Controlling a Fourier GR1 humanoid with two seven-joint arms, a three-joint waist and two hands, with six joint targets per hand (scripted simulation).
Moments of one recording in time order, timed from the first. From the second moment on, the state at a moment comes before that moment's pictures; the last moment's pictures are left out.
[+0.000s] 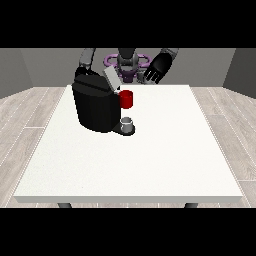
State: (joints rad) left arm -0.93 0.36 -0.01 -0.75 -0.73 -0.39 -0.15; right arm -0.27 -0.02 0.00 -1.19 0.18 -0.16 -0.03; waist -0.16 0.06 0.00
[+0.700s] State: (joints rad) left arm -1.16 0.41 0.10 -0.71 -0.70 -0.44 -0.03; right arm -0.37 -0.05 -0.02 -1.26 0.18 -0.17 -0.01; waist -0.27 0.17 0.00
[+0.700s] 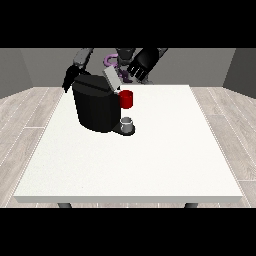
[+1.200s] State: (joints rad) left arm -1.21 0.44 0.11 -0.68 -0.71 -0.43 -0.06; right arm -0.42 -0.06 -0.04 -1.28 0.17 -0.18 0.00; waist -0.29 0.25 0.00
